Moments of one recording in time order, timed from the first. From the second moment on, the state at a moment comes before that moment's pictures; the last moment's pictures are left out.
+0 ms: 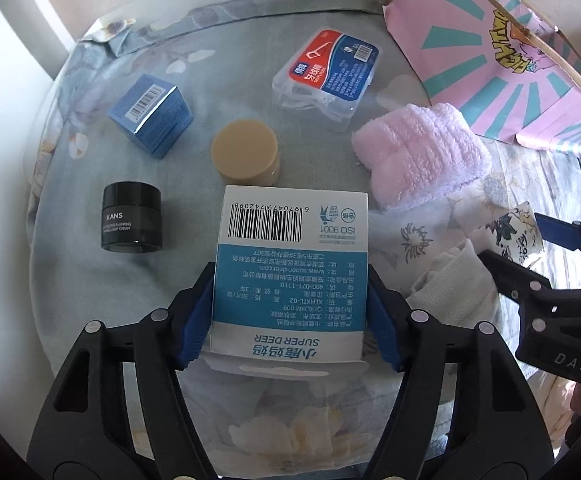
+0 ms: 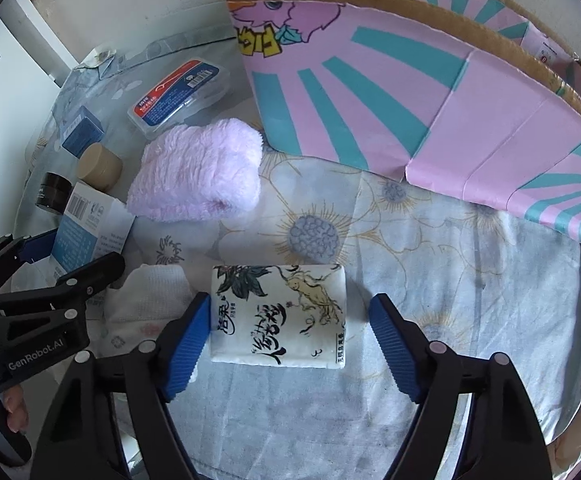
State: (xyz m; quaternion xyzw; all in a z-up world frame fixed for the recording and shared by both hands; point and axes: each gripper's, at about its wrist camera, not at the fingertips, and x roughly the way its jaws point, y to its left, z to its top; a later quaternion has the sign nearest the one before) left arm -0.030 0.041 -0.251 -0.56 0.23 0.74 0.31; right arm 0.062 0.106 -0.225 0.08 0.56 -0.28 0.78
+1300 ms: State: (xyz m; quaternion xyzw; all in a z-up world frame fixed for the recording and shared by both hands) left arm -0.004 0.041 -0.096 -0.47 0.21 0.75 0.42; right arm 0.057 0.157 -0.086 0.11 0.45 -0.35 0.81
